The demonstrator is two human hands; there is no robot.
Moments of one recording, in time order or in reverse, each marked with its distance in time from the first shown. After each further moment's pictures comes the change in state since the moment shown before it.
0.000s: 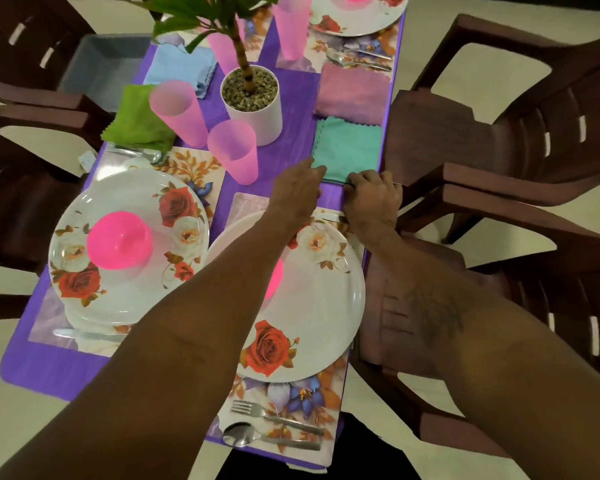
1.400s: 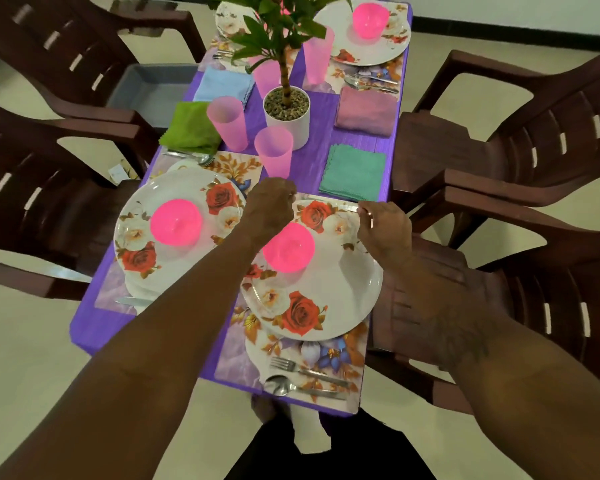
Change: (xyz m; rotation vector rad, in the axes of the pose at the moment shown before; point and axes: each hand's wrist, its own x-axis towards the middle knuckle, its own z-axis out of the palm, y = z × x) left_hand -0.112 -0.065 -0.071 -0.118 0.121 -0.077; right_hand -0.099 -0.019 -0.035 0.232 0.173 -0.075
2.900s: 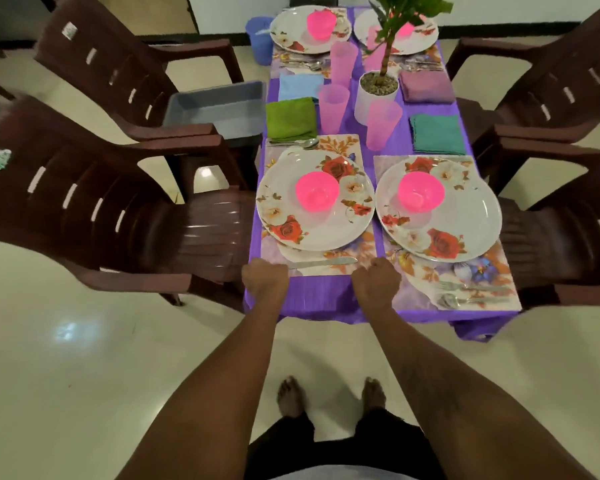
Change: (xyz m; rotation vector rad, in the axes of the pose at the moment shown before) left_hand -0.260 -0.298 -0.068 -0.372 -0.145 -0.810; right_hand -0.232 -0.364 0.129 0.247 -0.012 0.880
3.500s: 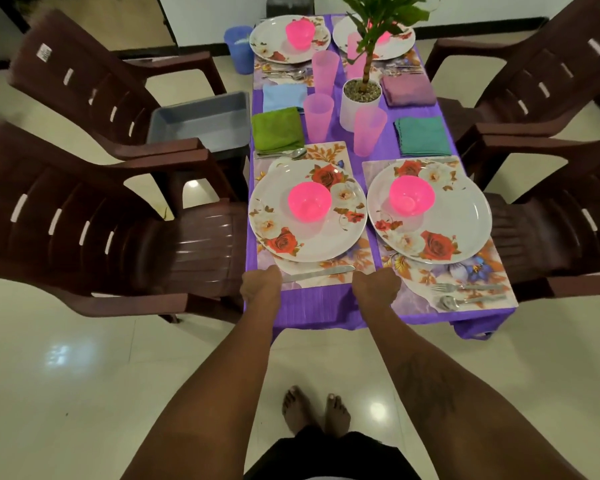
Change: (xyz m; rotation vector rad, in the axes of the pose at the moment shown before) left_hand 0.019 0.017 -0.008 -0.298 -0.109 -0.298; right_hand 0.013 -0.010 0.011 0.065 0.002 0.342
